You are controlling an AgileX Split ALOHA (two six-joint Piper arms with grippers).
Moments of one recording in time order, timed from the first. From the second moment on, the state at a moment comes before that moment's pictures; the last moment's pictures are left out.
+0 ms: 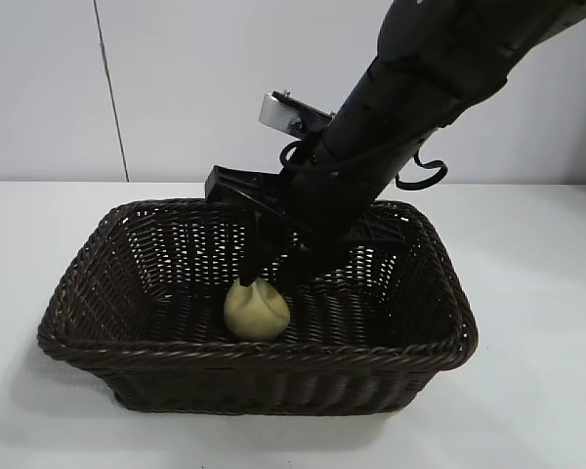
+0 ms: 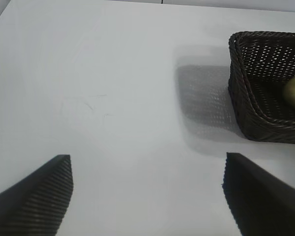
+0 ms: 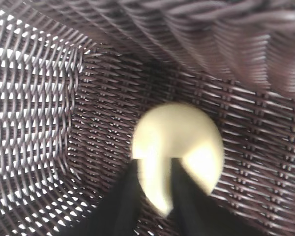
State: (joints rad) left arm -0.04 -0.01 -0.48 -0.02 1.12 0.00; right arm 0.56 1.94 -1.24 0.55 0.54 -0.09
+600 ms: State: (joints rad) left arm -0.04 -0.01 -0.48 -0.02 1.12 0.00; right arm 0.54 1.88 -1.58 0.12 0.96 0.16
